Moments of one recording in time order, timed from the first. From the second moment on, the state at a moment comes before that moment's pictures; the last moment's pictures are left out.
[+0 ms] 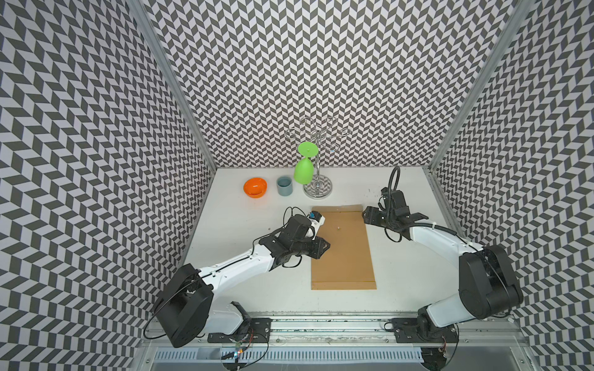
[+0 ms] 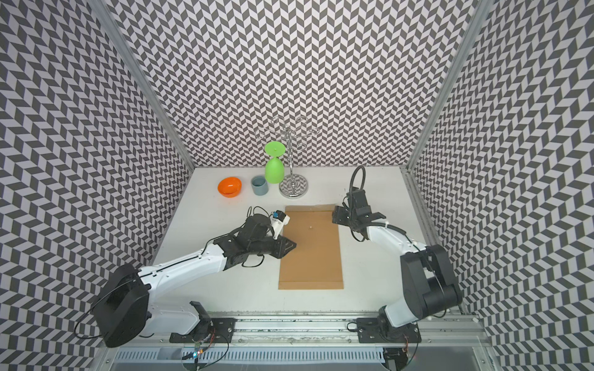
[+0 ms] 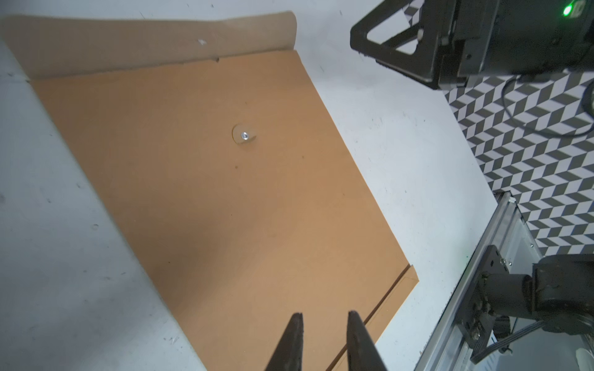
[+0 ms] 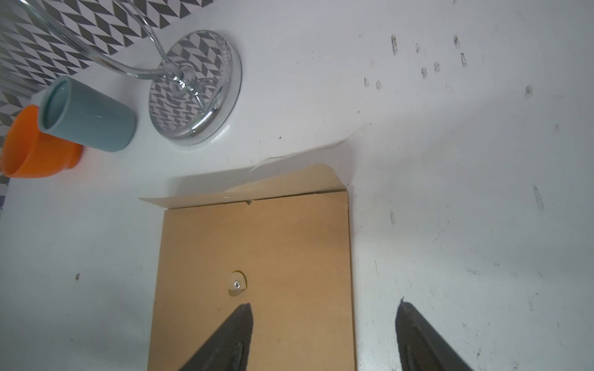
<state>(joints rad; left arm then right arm) -0.75 1.33 0.78 -0.14 0.29 -0.44 0.29 1.50 0.91 -0.22 -0.07 0.47</state>
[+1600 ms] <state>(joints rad) -0.55 2.03 1.28 0.14 0.34 -0.33 0.38 1.60 0.68 0.03 -0.24 0.50</state>
